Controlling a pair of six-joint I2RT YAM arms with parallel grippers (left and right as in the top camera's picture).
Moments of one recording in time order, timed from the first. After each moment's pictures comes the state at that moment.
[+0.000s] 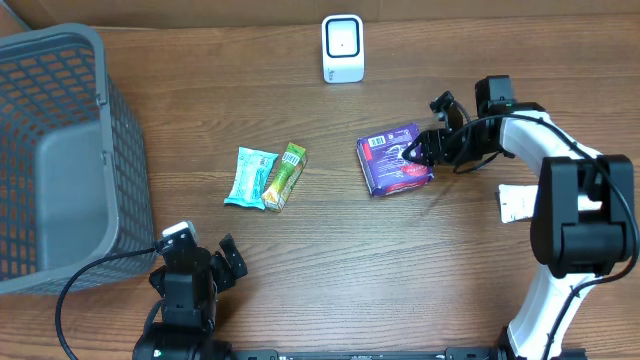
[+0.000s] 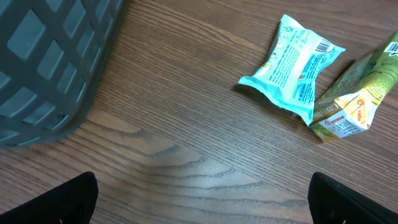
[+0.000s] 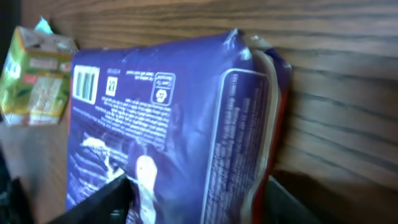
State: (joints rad) left arm -0.10 0.43 0.39 -0.76 -0.28 -0.45; right arm 0.03 2.09 1.35 -0.65 -0.75 -0.19
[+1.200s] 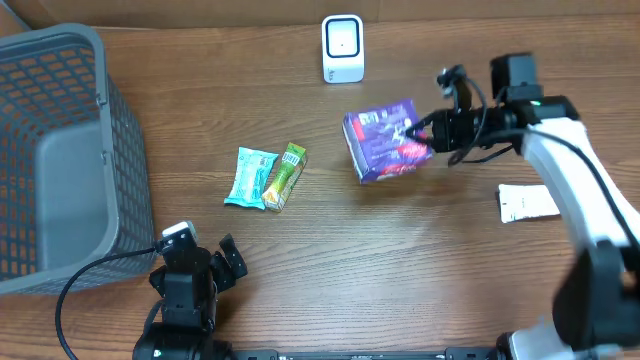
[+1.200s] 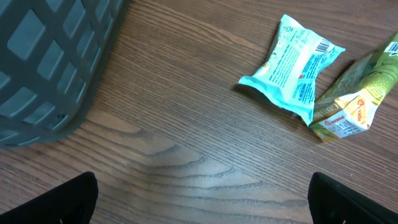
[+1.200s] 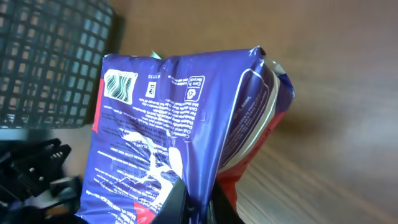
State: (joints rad) left arm -0.10 0.43 0.39 -0.76 -0.28 -0.45; right arm 0.09 1.68 1.36 -0.73 -0.80 -0.09
